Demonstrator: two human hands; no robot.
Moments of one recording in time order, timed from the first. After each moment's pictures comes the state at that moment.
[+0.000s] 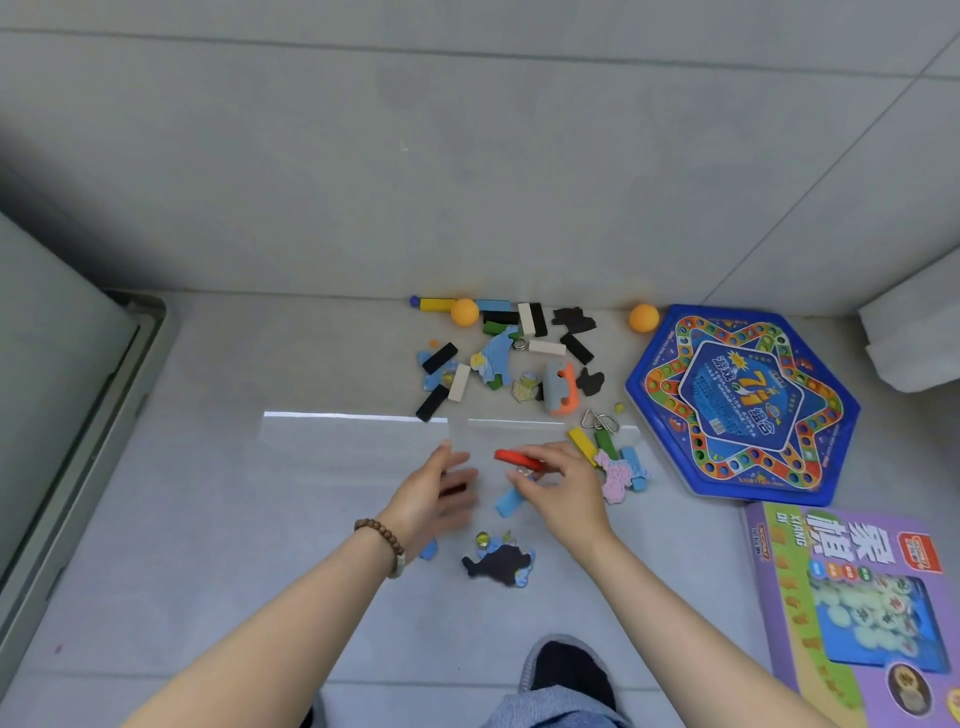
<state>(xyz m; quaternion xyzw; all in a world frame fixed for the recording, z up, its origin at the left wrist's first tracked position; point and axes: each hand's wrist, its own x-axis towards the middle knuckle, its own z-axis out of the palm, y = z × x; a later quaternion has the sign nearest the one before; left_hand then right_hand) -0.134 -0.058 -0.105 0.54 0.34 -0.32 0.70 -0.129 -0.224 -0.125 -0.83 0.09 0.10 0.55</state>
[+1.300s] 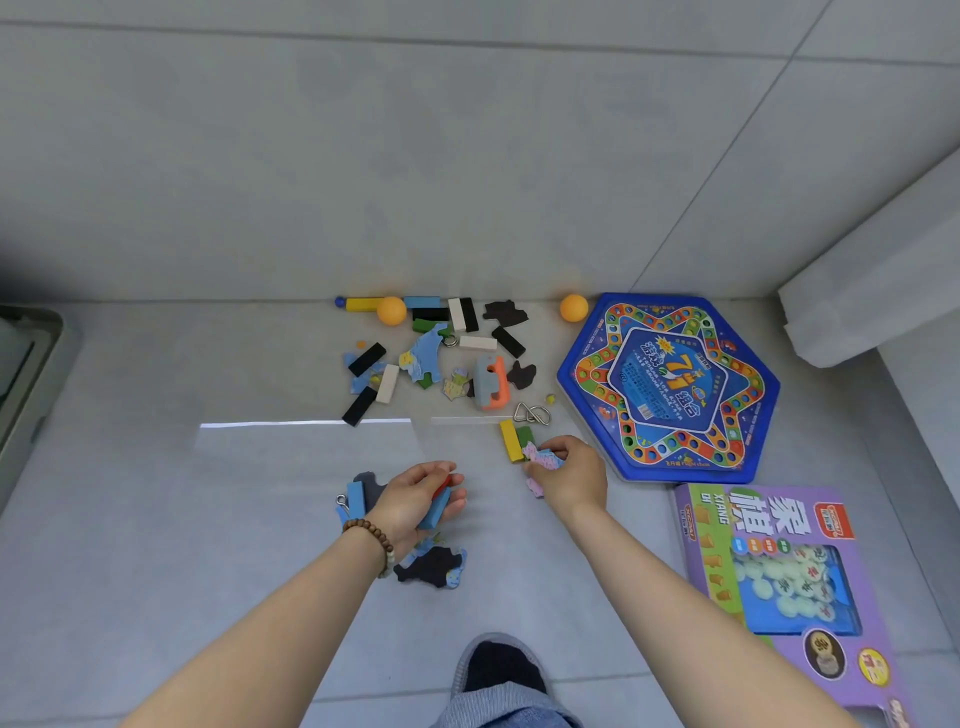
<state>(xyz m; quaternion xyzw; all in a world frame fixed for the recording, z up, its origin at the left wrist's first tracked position) -0.126 -0.124 -0.111 0.48 0.39 -0.28 0.73 -0.105 -0.305 -0.151 -0.83 0.30 0.16 0.44</state>
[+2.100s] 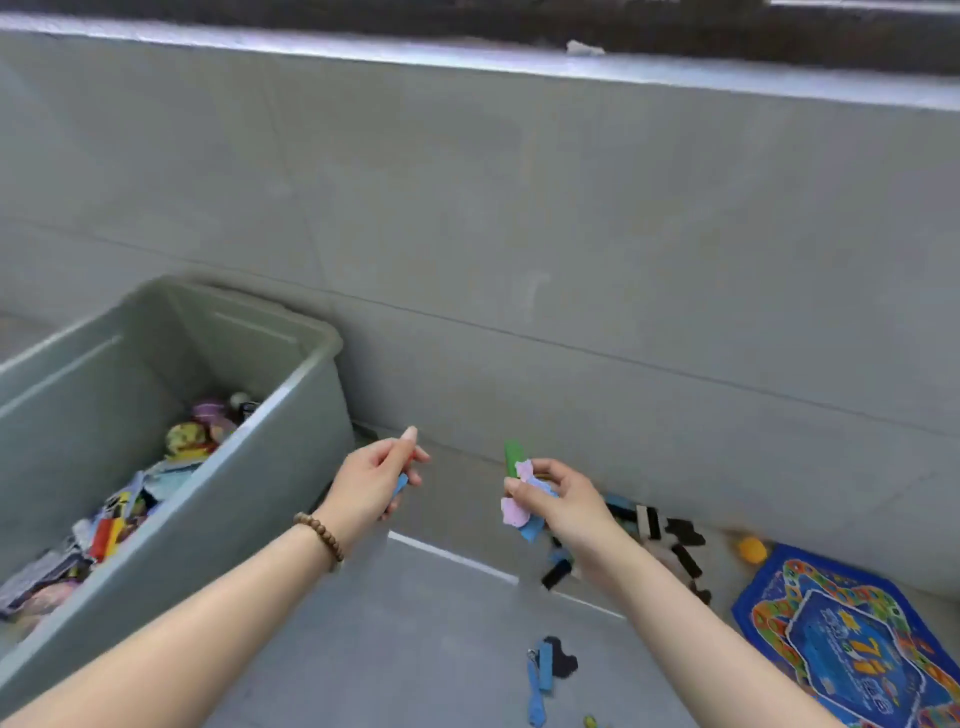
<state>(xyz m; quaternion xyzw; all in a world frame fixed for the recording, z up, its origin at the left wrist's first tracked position) -0.128 0.133 0.134 0.74 0.29 0.03 0.61 -0.065 -0.065 0.104 -0.71 -0.03 0.28 0.64</state>
